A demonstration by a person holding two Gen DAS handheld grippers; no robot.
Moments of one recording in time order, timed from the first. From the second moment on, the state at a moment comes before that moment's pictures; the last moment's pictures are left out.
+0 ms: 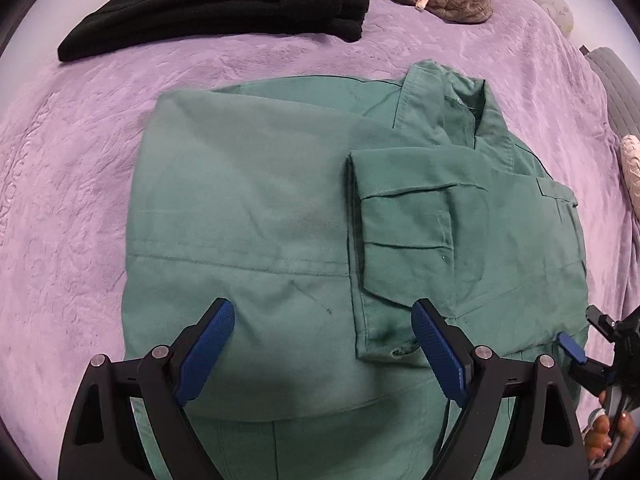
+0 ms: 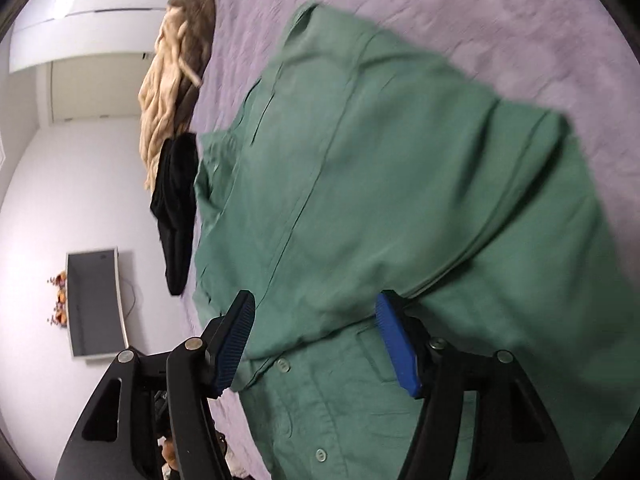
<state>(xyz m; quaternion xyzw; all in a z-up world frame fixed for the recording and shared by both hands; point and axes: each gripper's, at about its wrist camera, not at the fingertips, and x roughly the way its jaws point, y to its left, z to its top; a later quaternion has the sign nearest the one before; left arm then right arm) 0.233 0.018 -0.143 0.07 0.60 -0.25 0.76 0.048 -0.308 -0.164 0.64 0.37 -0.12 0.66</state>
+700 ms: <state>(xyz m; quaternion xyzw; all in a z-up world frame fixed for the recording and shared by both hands) 0.278 -0.052 -0.153 0.15 0.56 -0.22 0.78 0.150 -0.388 -0.165 0.37 0.51 -0.19 0.75</state>
